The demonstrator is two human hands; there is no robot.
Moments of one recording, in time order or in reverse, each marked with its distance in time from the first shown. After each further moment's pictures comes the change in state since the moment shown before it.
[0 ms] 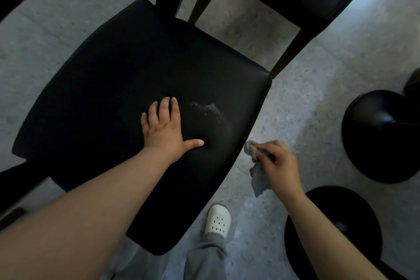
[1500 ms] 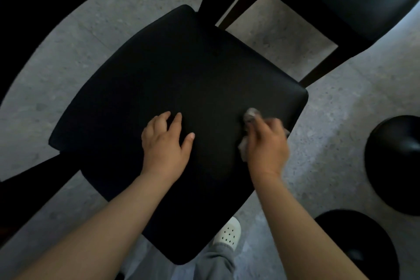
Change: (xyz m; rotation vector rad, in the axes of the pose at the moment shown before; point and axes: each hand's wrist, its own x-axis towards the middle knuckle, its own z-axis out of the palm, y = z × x) left_hand -0.028 -0.063 -0.001 -0.379 0.216 -0.059; right_hand 0.053 -0.078 0.087 -0.360 0.329 -0.118
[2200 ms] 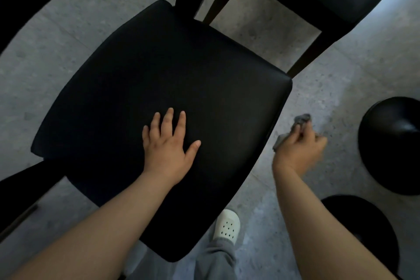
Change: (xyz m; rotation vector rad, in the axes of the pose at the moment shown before) left_hand -0.004 0.019 0.024 0.245 -0.134 0.094; right_hand 0.009 0.080 -0.015 0.085 0.277 0.605
